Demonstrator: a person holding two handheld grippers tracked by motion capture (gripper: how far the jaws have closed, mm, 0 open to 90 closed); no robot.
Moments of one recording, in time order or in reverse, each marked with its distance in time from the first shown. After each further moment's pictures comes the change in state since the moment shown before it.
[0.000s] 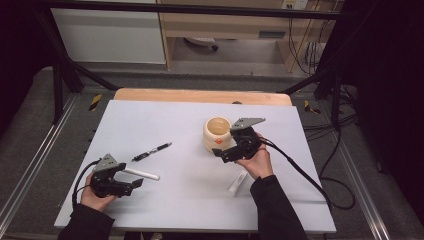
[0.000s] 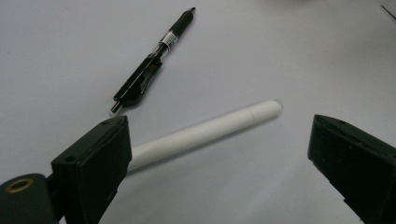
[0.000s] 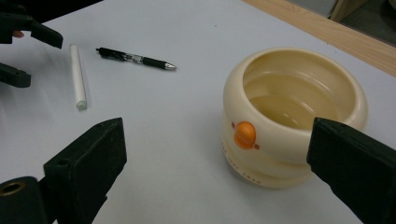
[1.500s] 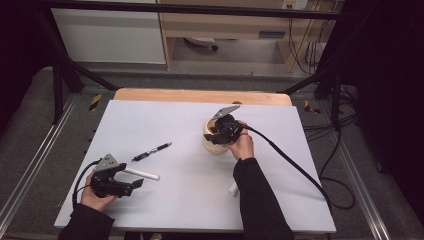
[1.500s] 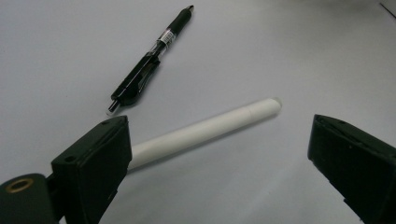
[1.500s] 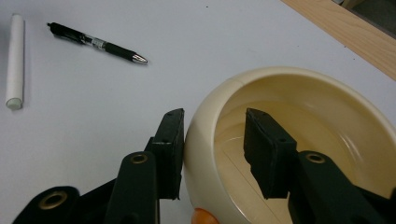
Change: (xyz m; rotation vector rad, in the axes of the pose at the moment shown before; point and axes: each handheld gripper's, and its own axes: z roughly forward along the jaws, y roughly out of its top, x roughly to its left) left arm 0.000 0.000 0.001 0.006 -0.005 0.002; right arm -0.026 0.023 0.069 0.113 0.001 -0.091
